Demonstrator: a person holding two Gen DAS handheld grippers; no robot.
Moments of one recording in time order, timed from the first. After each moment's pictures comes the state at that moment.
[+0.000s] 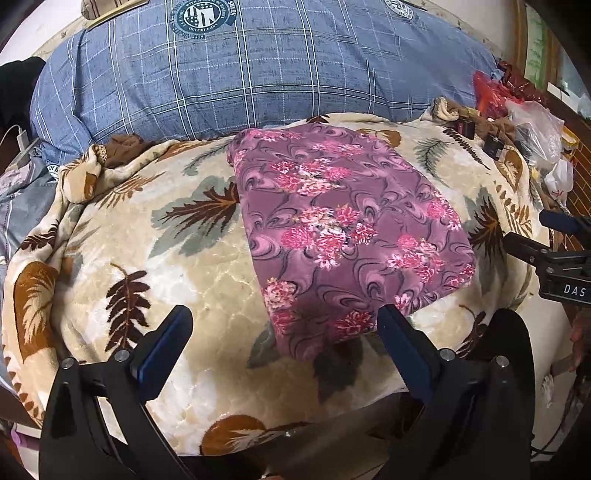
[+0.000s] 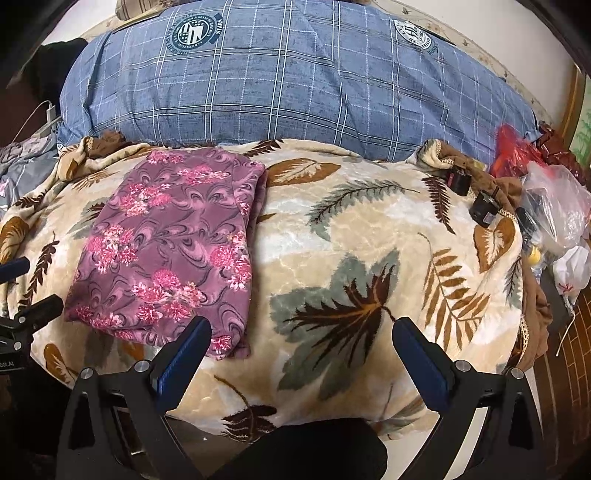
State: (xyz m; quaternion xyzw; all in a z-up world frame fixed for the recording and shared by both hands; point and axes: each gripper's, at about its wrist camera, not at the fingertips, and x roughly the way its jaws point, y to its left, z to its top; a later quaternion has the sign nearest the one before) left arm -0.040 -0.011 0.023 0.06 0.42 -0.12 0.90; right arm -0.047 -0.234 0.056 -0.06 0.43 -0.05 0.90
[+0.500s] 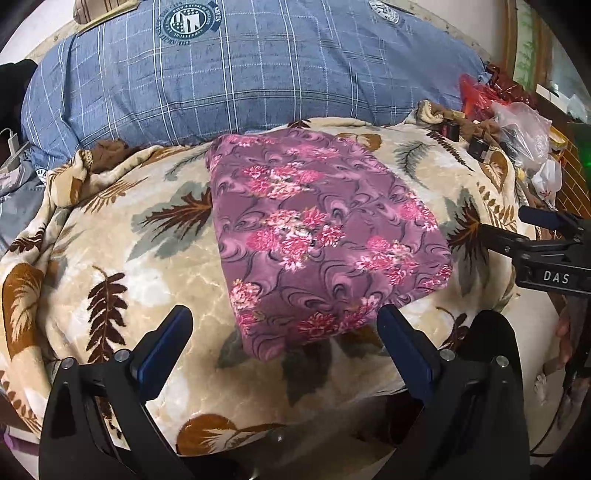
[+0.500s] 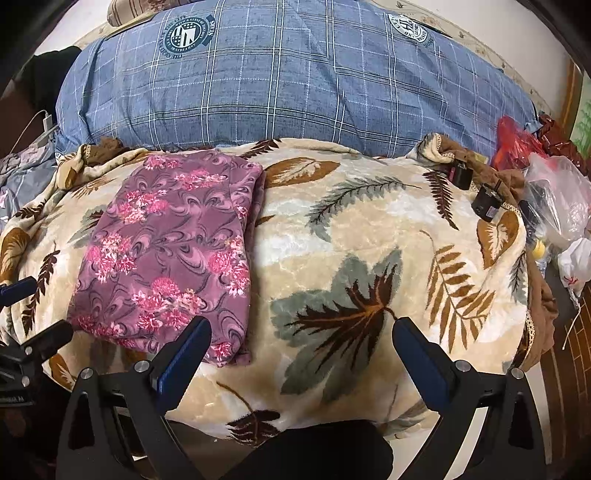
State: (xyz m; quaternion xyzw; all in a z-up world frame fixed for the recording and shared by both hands) left arm -0.051 -0.028 0.025 0.05 0.41 -0.14 0.90; right arm -0.043 -0.235 0.057 -0.04 0.43 -0.05 0.90
